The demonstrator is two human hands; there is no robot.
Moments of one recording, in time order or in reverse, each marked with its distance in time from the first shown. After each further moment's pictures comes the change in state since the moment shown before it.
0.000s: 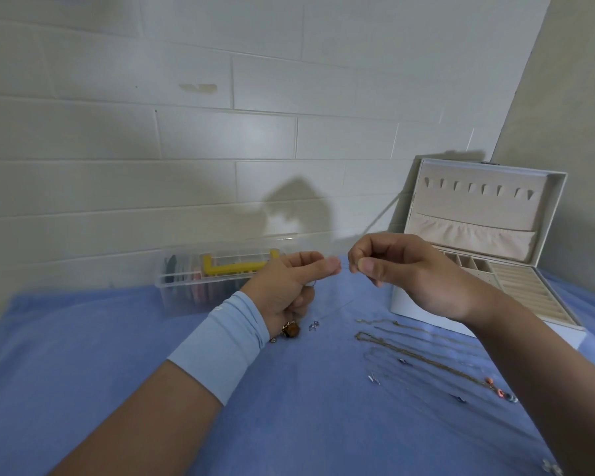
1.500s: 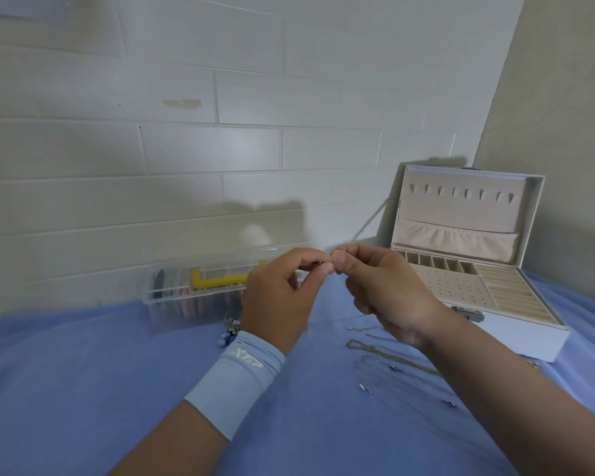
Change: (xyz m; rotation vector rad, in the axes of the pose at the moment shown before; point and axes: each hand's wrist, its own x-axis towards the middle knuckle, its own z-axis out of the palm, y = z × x) left_hand -0.011 -0.015 0.018 0.629 0.418 0.862; right_hand 0.007 0.003 0.035 0.345 0.393 0.243
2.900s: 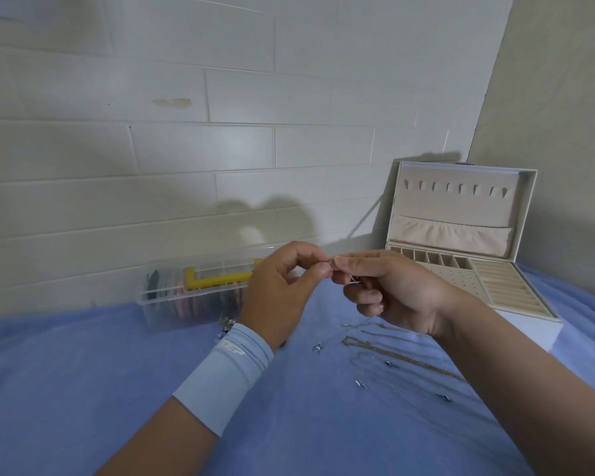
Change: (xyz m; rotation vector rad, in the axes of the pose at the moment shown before) left_hand 0.005 0.001 0.002 -0.275 -0.160 -0.171; right_hand 0.000 -0.011 -0.022 0.100 -0.309 0.241
